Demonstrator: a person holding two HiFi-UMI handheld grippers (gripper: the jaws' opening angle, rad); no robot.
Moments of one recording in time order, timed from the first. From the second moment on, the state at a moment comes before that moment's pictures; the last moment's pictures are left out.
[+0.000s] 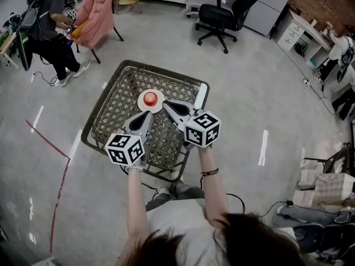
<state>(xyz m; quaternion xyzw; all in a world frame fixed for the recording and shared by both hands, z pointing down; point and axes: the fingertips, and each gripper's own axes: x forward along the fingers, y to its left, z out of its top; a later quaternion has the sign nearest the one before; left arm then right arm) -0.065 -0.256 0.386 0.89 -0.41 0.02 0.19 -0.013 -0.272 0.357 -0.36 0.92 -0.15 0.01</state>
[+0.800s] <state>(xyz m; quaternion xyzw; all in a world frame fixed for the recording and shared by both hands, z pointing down) -0.077 -0.300 0.413 0.88 -0.44 0.04 0.18 -0.018 -0.325 0.393 -0.34 0.92 -0.18 -0.01</state>
